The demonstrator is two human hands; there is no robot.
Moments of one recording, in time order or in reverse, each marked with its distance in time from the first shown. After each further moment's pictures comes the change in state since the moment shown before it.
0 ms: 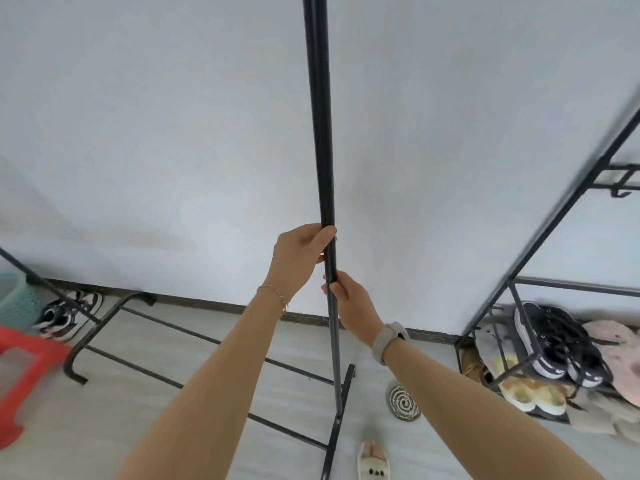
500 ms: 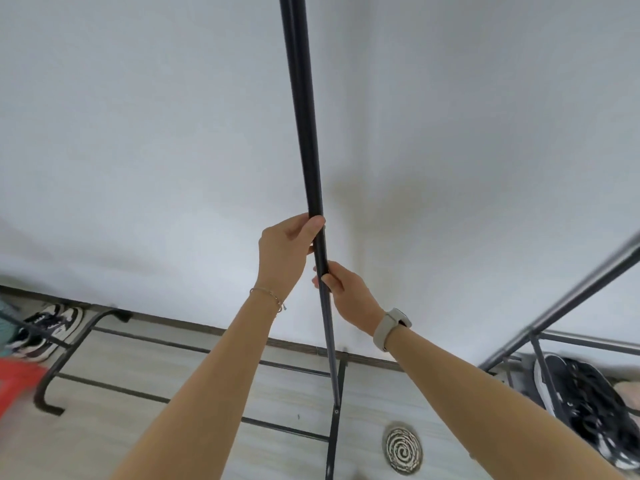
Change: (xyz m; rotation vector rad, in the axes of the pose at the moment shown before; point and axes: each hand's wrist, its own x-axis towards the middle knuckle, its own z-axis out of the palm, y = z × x) left_hand 0.179 0.012 0.032 -0.045 0.192 0.043; right_hand 0.187 -0.010 -0.065 -0.070 -0.131 -0.097
